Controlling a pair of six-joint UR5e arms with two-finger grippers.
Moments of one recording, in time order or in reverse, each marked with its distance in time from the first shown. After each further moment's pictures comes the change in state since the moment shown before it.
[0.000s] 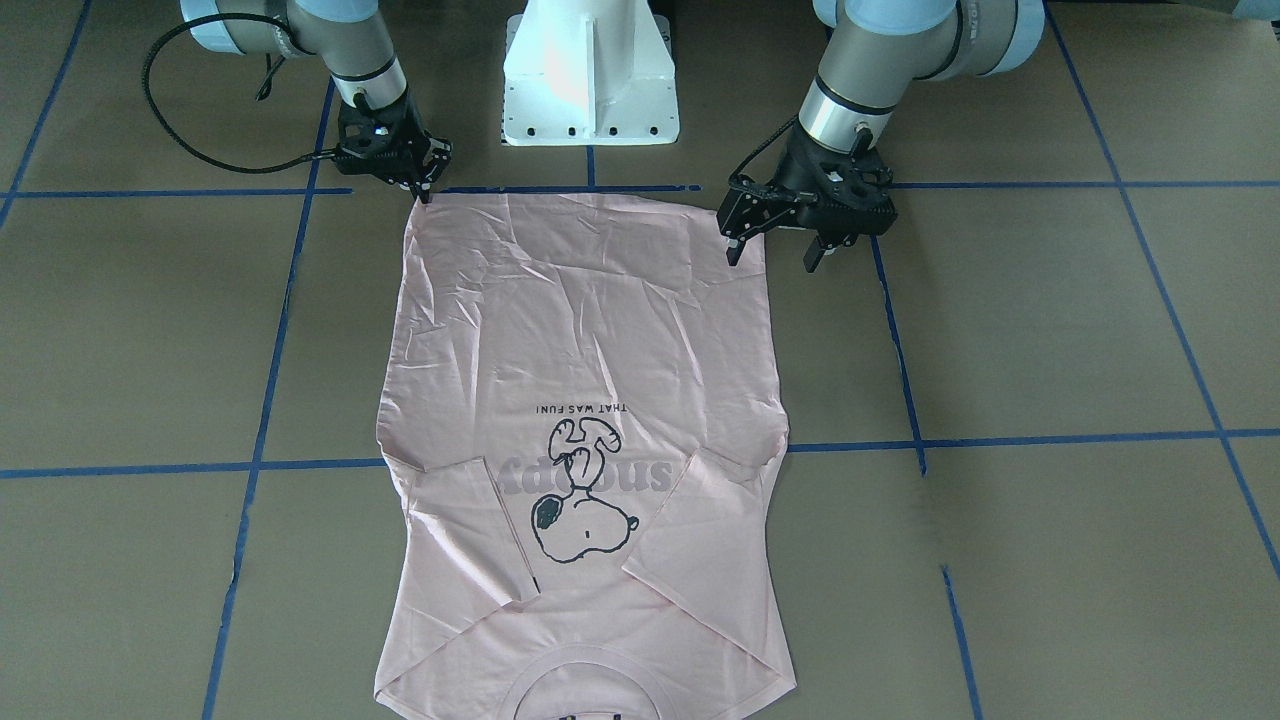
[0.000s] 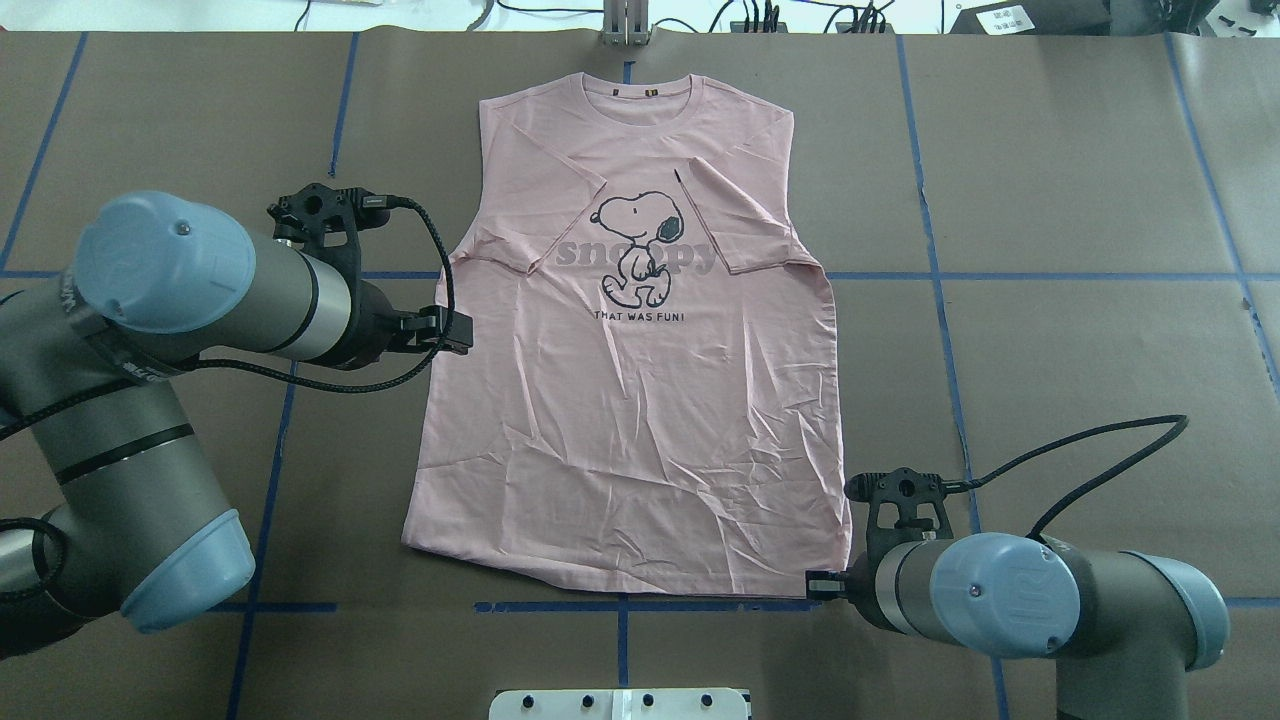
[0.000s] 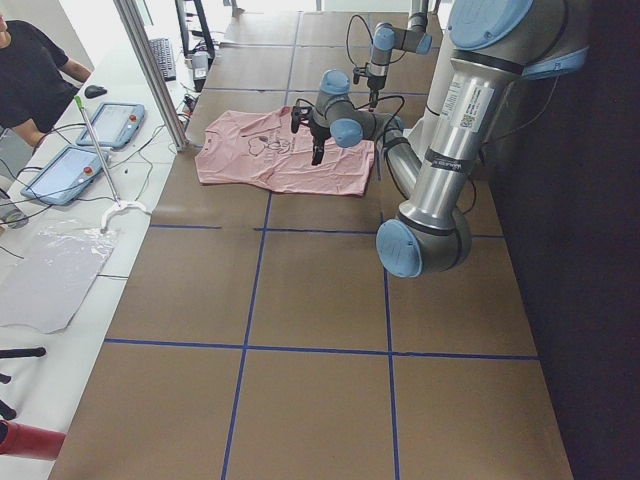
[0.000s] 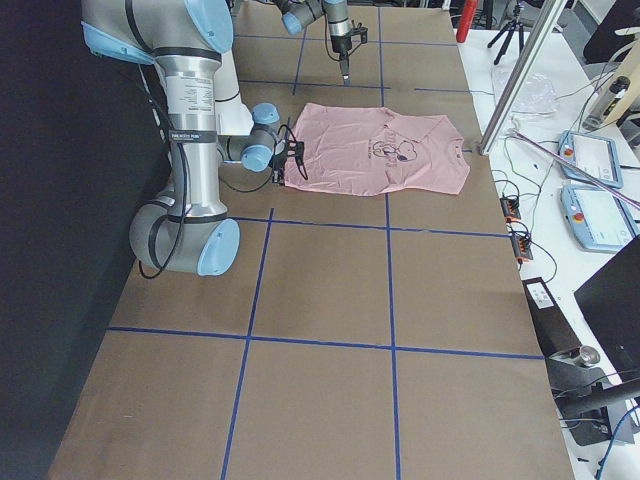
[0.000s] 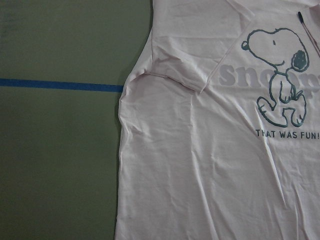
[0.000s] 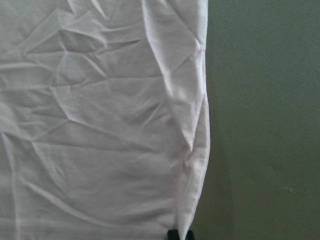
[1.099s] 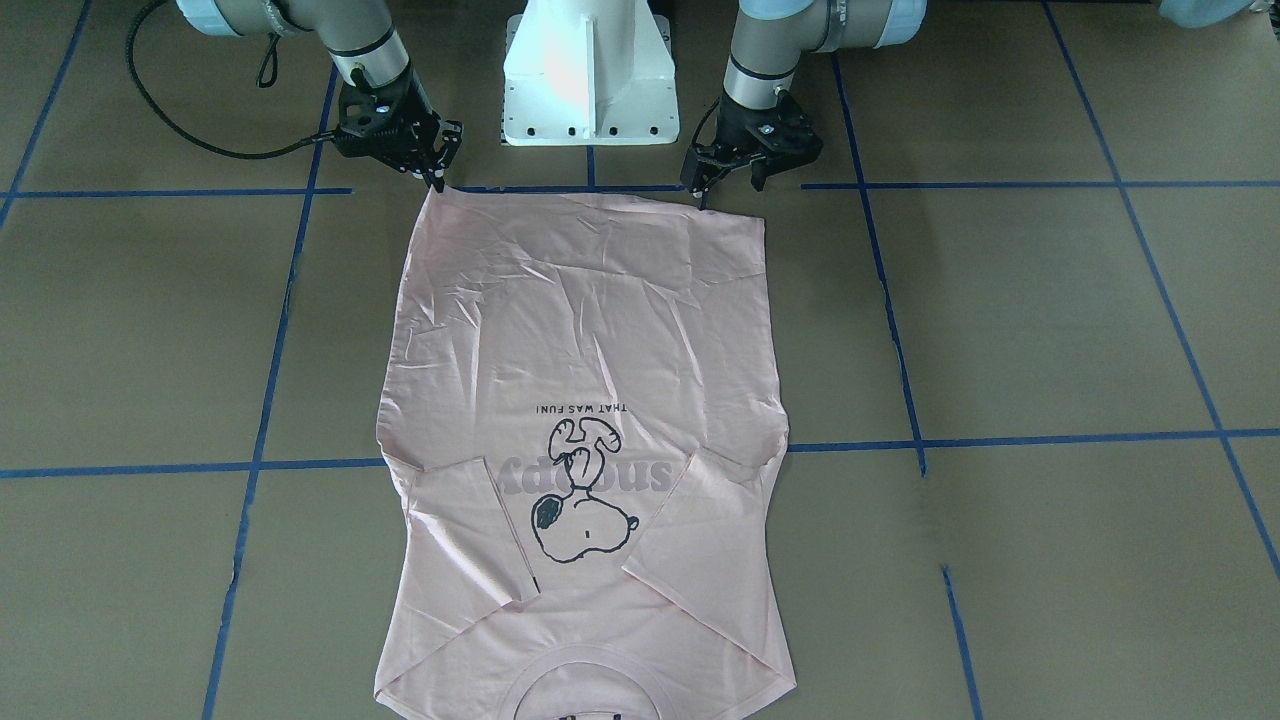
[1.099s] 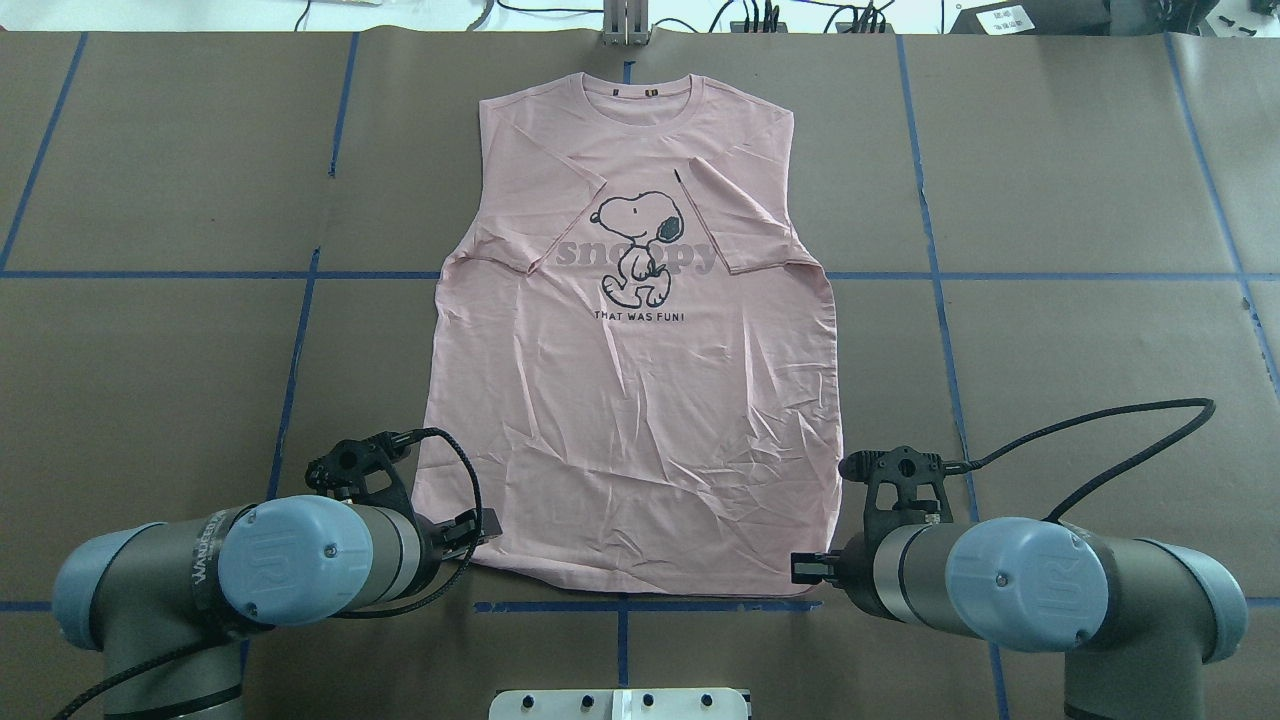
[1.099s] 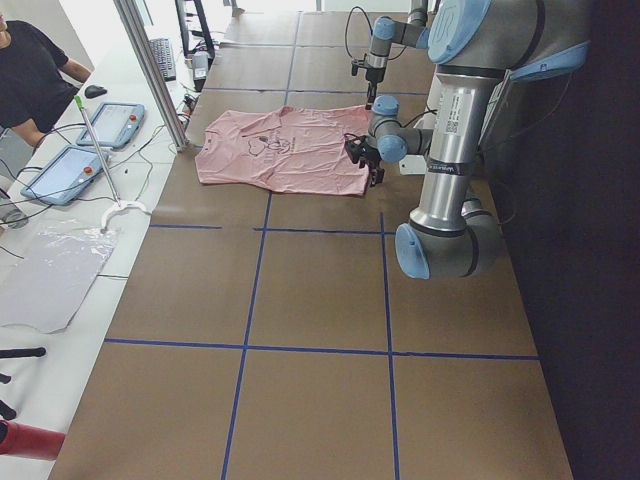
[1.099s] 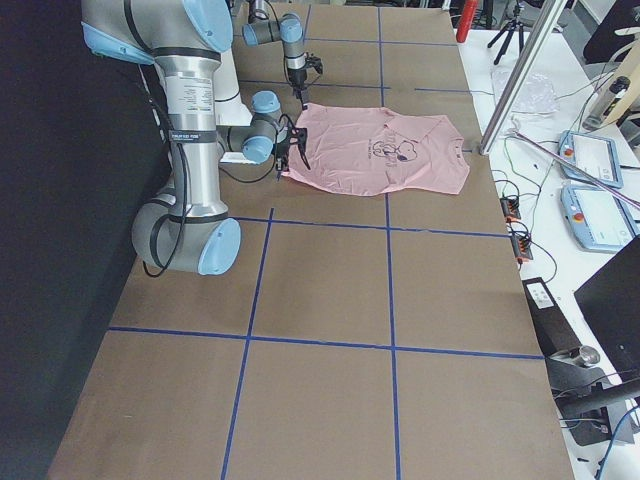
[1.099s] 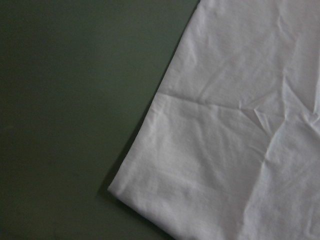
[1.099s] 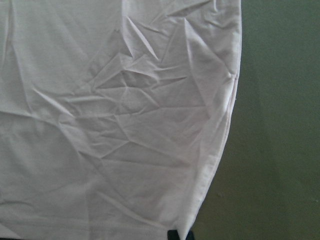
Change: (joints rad) left arm 0.375 0.102 -0.030 0.063 0.244 -0.521; right arm 0.021 0.016 0.051 0.012 -0.006 0.001
